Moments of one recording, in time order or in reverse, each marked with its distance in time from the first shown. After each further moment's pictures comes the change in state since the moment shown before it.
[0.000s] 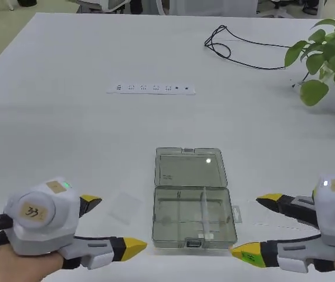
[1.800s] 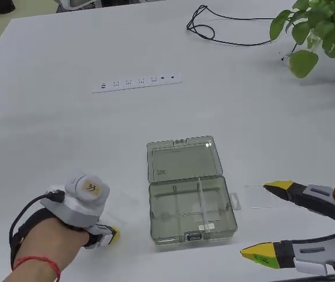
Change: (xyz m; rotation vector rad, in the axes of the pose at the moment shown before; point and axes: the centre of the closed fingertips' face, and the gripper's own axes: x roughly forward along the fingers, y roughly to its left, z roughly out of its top) left arm 0.041 0.060 -0.060 0.041 0.496 0.190; right arm -0.015 0.003 -0.002 -0.012 -0.138 -0.021
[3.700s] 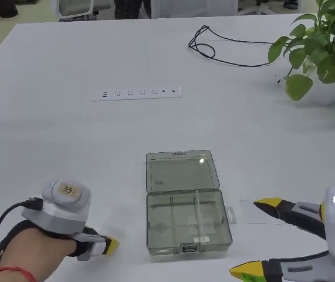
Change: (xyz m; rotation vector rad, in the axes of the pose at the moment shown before) left arm -0.018 -0.020 0.003 -0.240 -0.156 -0.174; right arm 0.008 0.018 0.014 -0.025 0.052 0.010
